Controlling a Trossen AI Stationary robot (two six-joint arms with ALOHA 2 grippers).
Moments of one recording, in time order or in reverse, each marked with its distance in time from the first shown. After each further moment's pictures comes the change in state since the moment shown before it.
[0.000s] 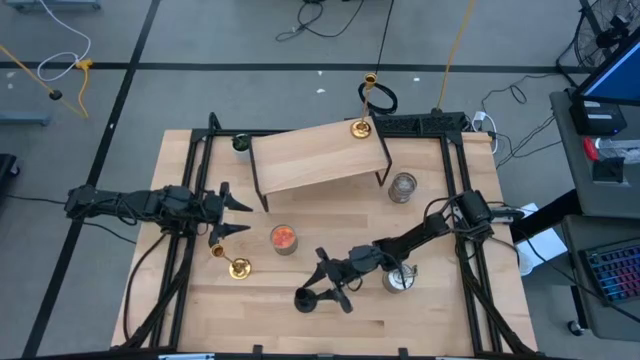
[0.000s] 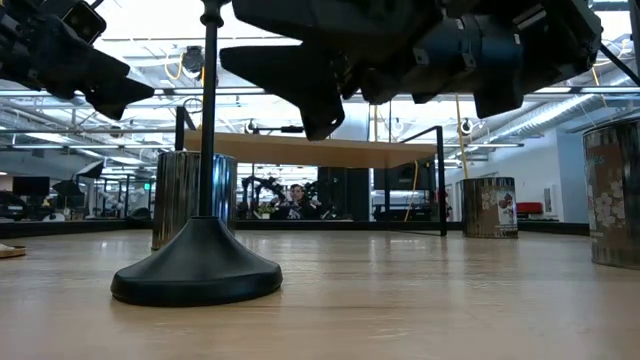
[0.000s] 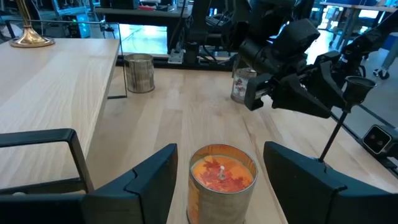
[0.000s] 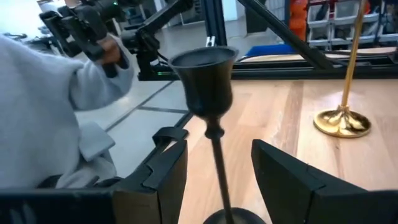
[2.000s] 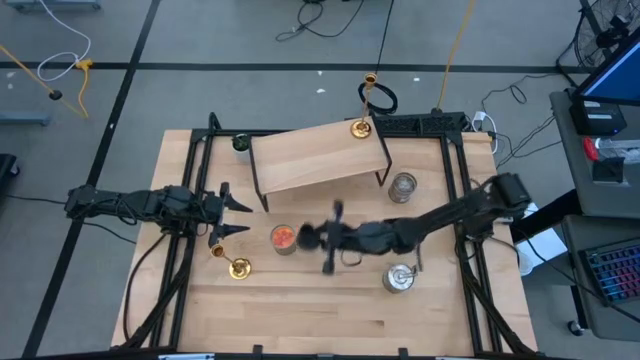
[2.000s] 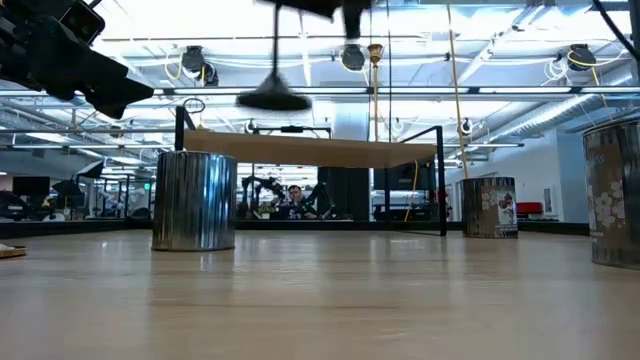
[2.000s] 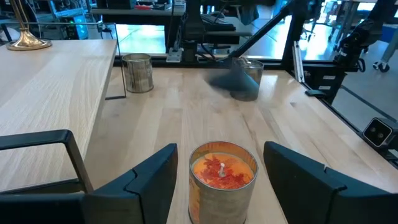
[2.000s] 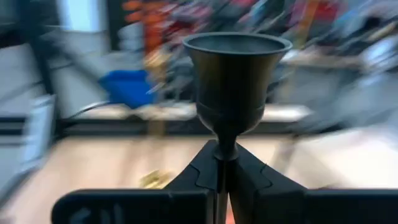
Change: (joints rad) left arm 0.000 0.000 0.000 -0.008 0.008 0.028; right arm -0.059 -0.336 0.120 -0.410 0.611 -0.251
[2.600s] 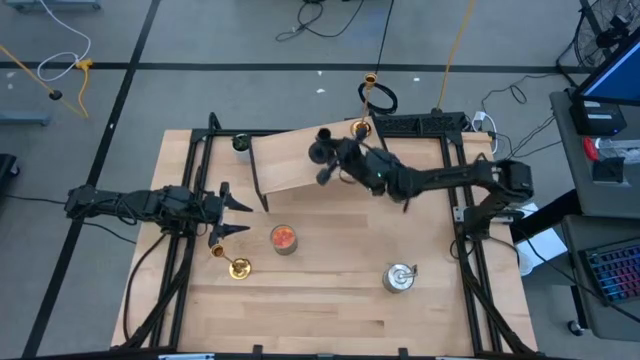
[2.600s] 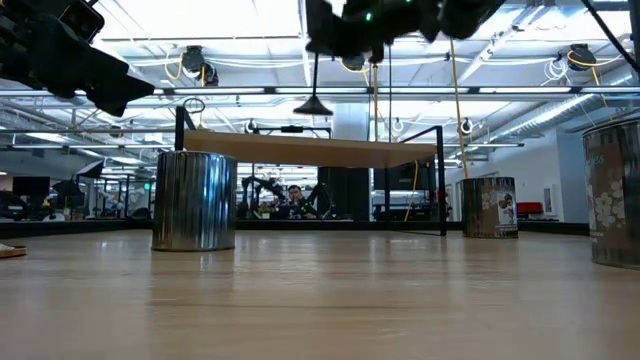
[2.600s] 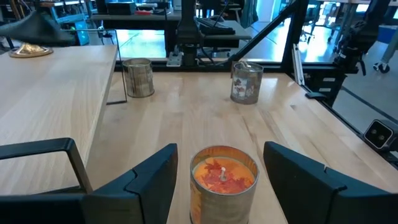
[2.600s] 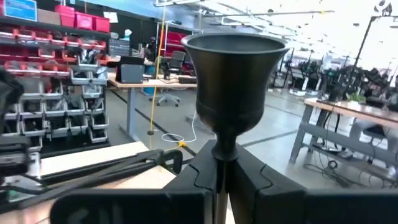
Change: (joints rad) left arm 0.000 0.000 0.000 0.015 -0.001 0.015; right arm -0.429 -0.052 0.000 0.122 0.048 -0.095
